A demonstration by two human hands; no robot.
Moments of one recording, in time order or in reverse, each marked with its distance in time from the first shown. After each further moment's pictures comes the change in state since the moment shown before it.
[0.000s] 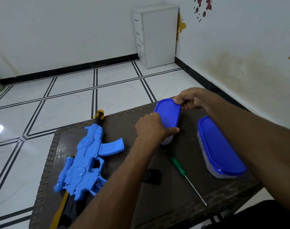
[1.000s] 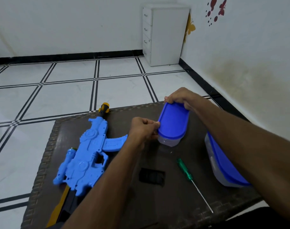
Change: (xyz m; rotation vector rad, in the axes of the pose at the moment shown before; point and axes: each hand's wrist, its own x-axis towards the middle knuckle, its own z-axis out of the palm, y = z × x) left_hand 0.001 -0.053 0.005 -1.215 -0.178 -0.463; right_hand 0.007 -0.025 0.058 -0.242 0.178 -0.095
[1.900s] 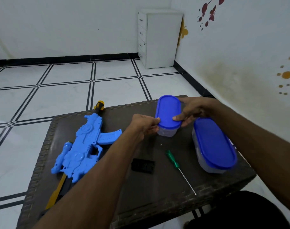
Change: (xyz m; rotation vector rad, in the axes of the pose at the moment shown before) left_hand -0.014 0.011 0.026 -0.137 -0.031 -0.106; right_hand -0.071 0.042 -0.057 -0.113 -0.390 0.001
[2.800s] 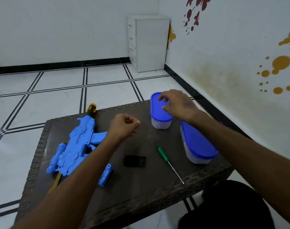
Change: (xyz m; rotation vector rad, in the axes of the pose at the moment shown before) left_hand -0.022 -0.021 -0.042 0.358 0.050 0.434; right_hand -0.028 0.007 0.030 -0.643 0.662 -0.479
